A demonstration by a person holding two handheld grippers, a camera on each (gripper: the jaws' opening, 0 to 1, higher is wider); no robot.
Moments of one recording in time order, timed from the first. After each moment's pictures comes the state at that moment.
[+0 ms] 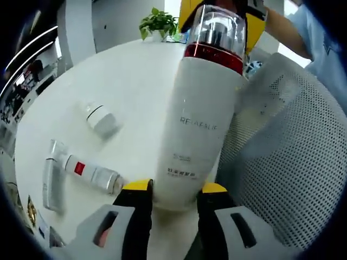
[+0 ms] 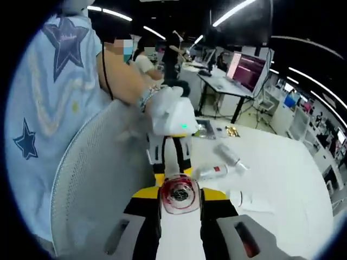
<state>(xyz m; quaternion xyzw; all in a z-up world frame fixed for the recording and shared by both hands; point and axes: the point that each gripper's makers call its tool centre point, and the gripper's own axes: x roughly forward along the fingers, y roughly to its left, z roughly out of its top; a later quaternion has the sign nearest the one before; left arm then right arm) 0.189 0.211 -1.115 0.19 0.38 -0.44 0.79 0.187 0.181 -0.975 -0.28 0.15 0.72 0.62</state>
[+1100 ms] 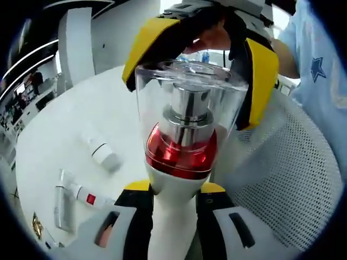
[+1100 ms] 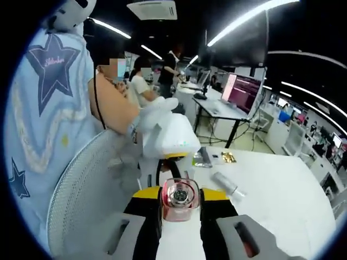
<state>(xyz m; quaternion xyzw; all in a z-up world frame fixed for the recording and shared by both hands) 0.199 0.188 -1.063 0.16 0.30 -0.47 0.82 0.179 0.214 -0.958 -0.26 0.09 0.72 0.64</state>
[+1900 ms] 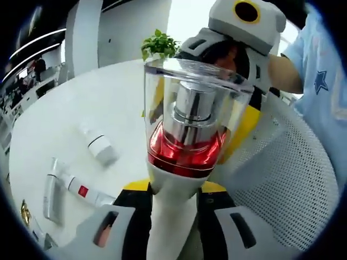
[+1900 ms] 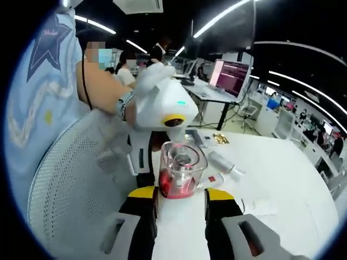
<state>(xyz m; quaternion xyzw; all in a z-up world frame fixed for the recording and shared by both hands) 0.194 0.186 -1.068 0.11 0.32 -0.47 0.81 0.193 0.199 -1.007 -0.27 0.14 0.67 0.68</state>
